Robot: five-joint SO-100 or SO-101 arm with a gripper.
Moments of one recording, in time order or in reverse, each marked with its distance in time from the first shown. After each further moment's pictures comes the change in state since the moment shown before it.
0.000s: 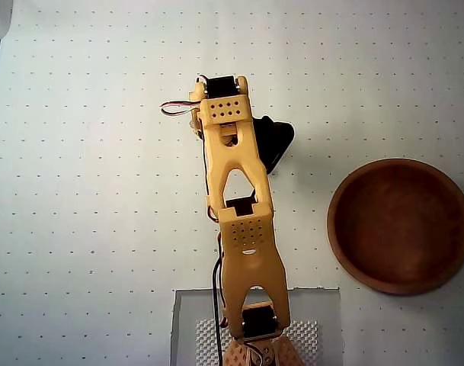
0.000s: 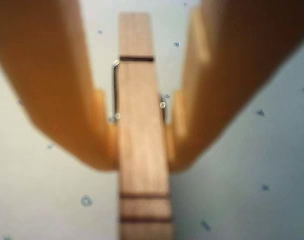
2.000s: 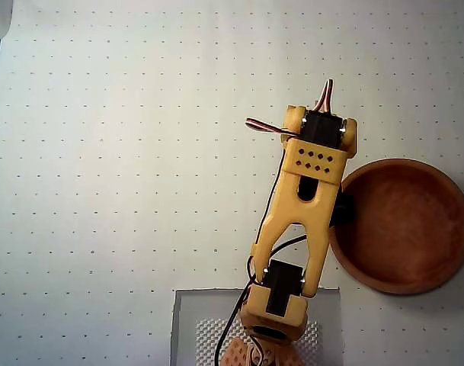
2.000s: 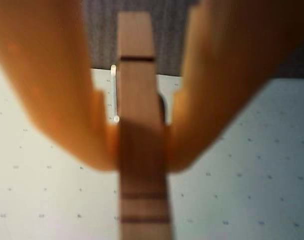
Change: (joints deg) arm 27.6 42.5 24.8 9.7 32.1
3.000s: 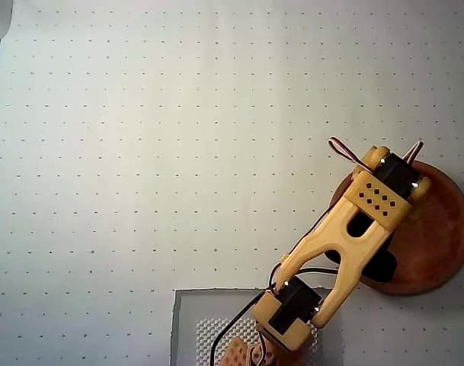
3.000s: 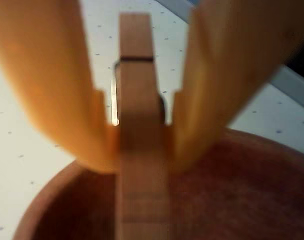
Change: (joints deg) arm 24.0 3.7 8.5 0.0 0.0
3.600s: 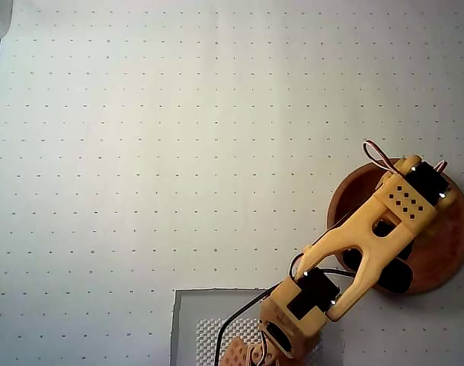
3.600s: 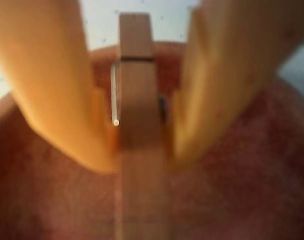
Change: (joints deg) arm 5.6 -10.9 0.0 0.0 -2.5
